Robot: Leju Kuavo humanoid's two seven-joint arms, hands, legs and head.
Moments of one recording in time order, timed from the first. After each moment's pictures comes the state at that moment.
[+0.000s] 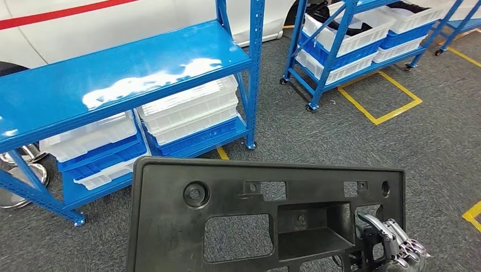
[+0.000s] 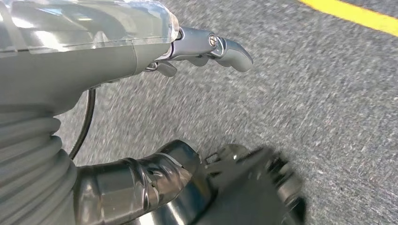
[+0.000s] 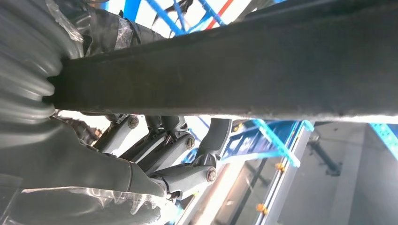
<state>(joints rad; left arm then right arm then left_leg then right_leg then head) -0.07 -0.19 1.09 -0.20 -1.37 0.20 -0.38 0.40 0.14 0.13 -2.06 0.81 -0.70 -0.58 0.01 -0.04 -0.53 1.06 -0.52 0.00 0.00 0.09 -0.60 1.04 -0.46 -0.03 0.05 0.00</state>
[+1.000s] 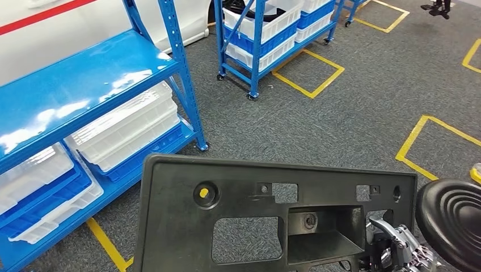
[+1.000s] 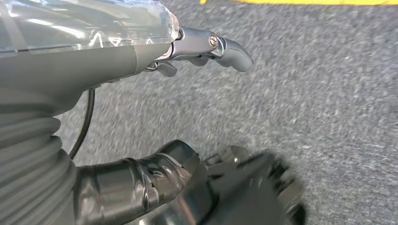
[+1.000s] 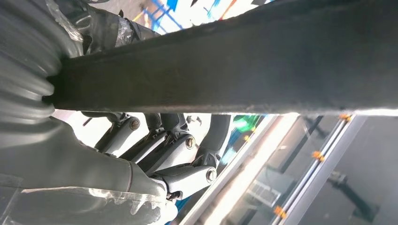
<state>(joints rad) -0.07 -0.20 1.10 -0.20 -1.36 0.20 -0.38 0.42 0.18 0.10 -2.07 0.75 -0.70 -0.63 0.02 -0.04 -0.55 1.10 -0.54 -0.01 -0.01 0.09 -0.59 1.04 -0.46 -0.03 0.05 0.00</state>
